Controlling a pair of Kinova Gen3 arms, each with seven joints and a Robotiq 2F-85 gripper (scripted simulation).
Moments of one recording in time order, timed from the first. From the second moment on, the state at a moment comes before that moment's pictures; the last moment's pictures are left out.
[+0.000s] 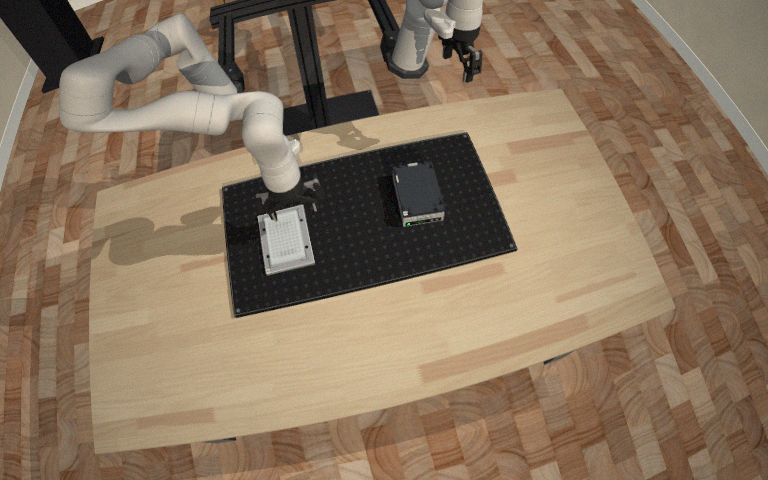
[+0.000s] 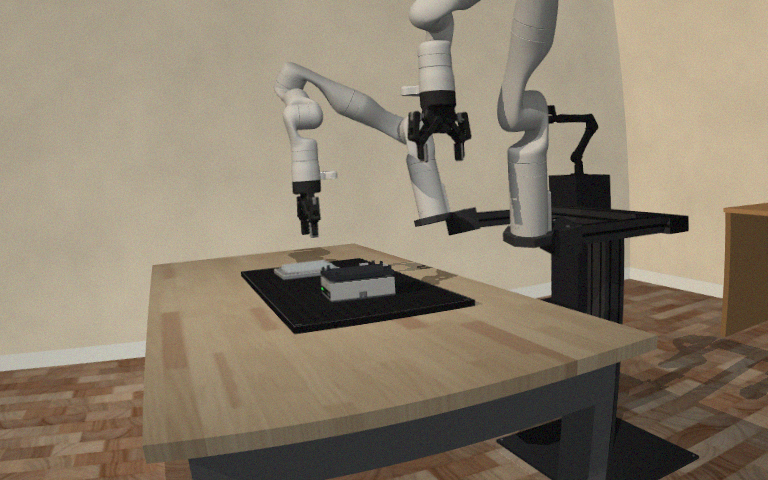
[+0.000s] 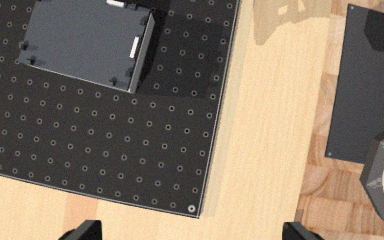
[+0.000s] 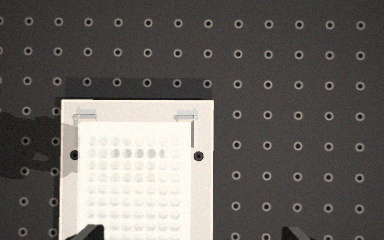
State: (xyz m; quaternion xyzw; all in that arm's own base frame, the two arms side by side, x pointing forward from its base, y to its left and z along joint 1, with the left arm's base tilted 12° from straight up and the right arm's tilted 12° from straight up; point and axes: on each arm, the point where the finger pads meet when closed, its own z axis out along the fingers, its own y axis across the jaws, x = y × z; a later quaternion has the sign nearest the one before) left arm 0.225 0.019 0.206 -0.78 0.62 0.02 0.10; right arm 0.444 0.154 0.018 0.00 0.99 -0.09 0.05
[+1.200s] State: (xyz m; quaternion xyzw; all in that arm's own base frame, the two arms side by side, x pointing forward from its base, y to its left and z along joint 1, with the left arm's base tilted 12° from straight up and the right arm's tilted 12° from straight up) left arm 0.225 0.019 0.206 -0.78 0.62 0.02 0.10; right arm 0.443 0.165 0.016 0.00 0.99 -0.09 0.05
